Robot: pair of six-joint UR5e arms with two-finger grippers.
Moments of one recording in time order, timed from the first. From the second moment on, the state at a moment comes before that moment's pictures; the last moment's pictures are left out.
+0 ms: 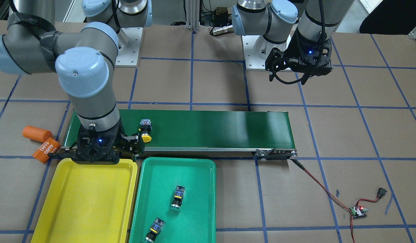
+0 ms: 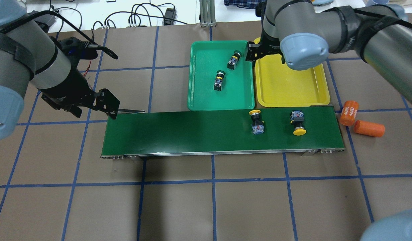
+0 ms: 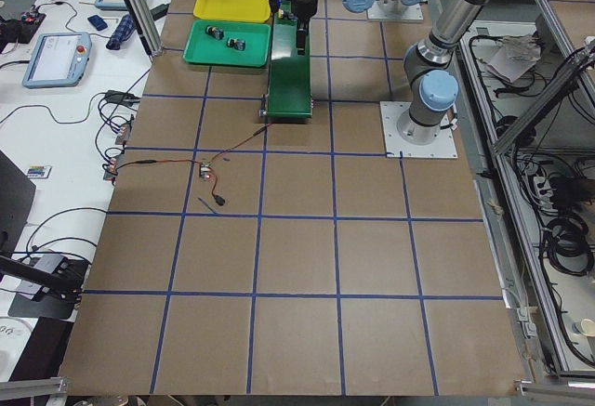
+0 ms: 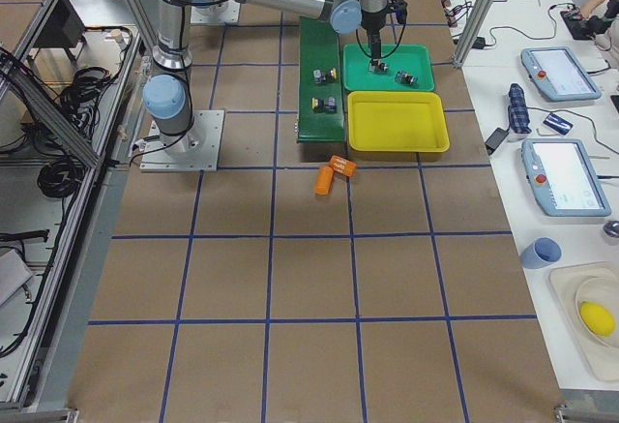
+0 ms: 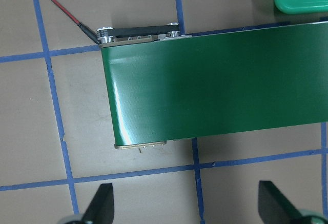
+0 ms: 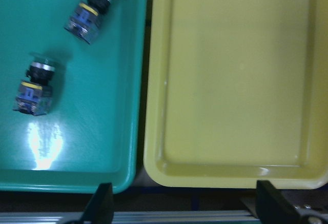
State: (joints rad) left arm -1.49 -1.41 -1.81 -1.50 1.57 0.18; right arm 1.64 -1.28 1.61 -2.03 -1.65 0.04
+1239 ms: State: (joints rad) left arm -1.49 -1.41 -1.82 -1.49 1.57 0.18; right arm 1.45 -1.42 2.03 -2.16 -1.65 -0.14
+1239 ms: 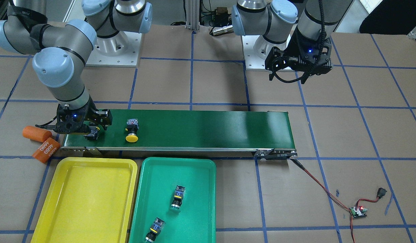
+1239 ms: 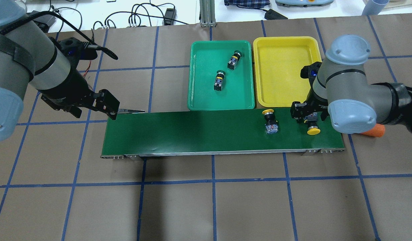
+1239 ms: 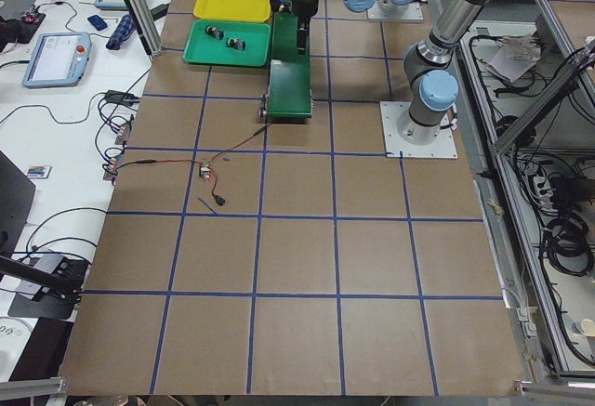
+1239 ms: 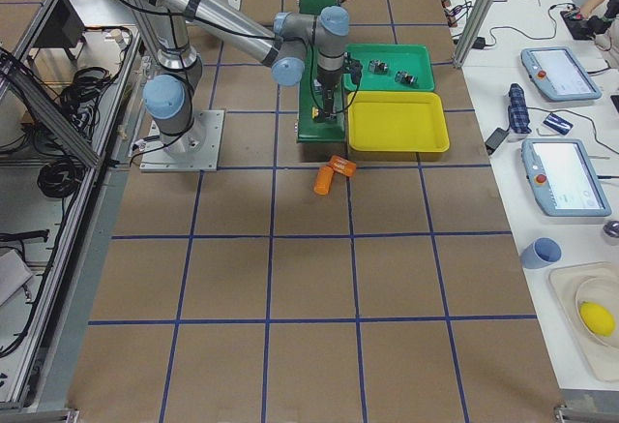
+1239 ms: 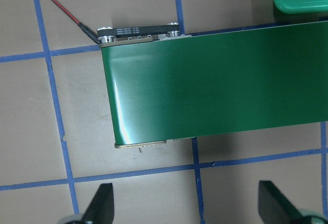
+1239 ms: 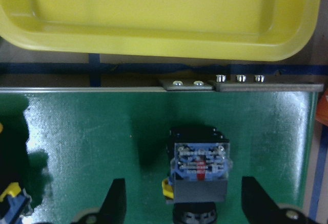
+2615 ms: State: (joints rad) left arm -1.49 -1.41 -1.82 -1.49 1.57 0.18; right arm 1.43 -1.16 1.64 -2.13 -1.57 -0.17
